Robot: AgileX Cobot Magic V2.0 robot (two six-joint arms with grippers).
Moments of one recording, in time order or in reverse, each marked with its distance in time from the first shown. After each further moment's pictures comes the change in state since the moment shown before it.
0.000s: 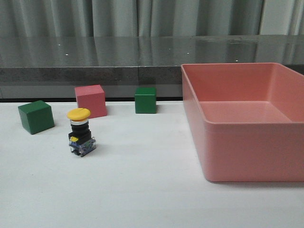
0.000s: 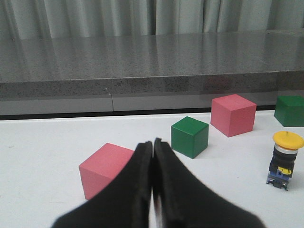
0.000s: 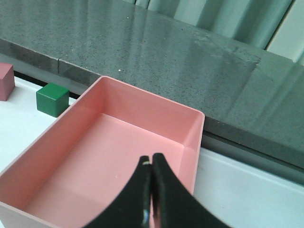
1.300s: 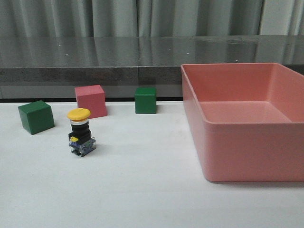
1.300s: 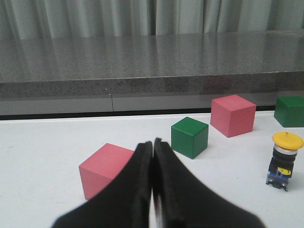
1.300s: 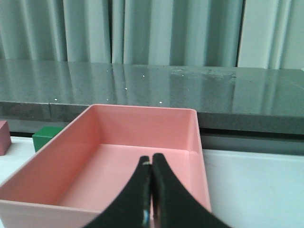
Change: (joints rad) left arm 0.000 0.000 0.000 -0.002 0.000 -0.002; right arm 0.063 -0.529 0.570 -0.327 -0.376 0.586
